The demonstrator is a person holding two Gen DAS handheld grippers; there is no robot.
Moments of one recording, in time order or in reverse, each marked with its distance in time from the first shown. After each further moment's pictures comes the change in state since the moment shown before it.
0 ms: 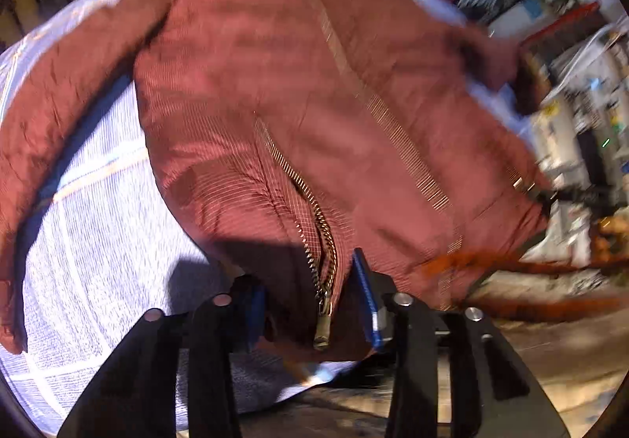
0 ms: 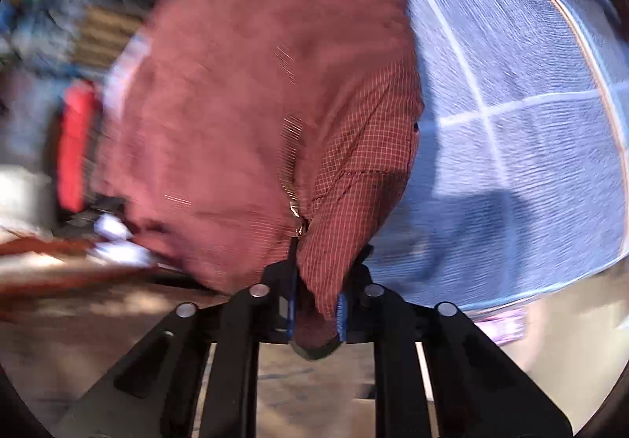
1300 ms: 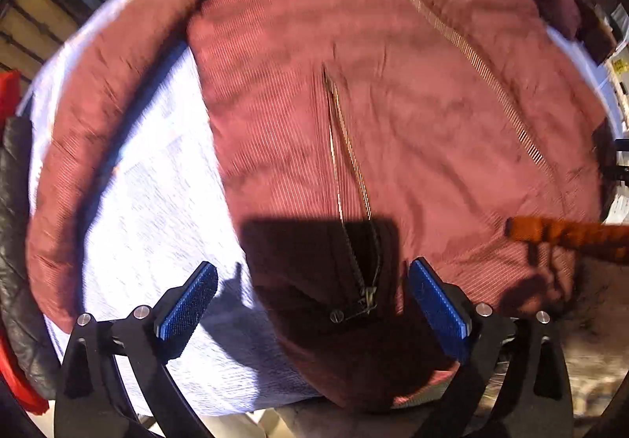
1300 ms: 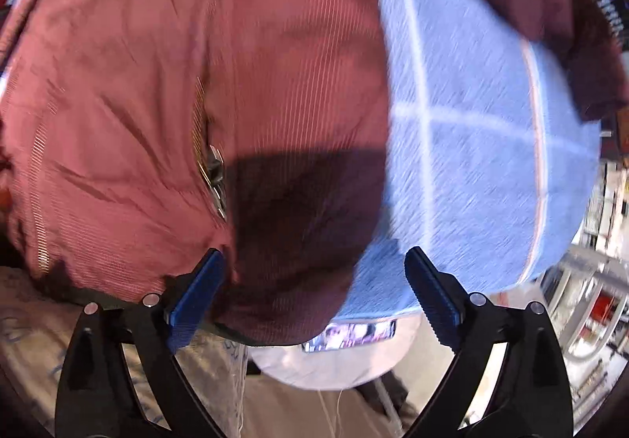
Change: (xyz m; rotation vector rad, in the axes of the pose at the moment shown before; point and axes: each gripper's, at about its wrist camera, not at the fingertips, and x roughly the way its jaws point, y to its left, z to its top) left arm 0.031 0.021 -0.031 0.071 0.125 0.392; right arm 0.051 0.011 0.020 -0.254 0.130 -0.666
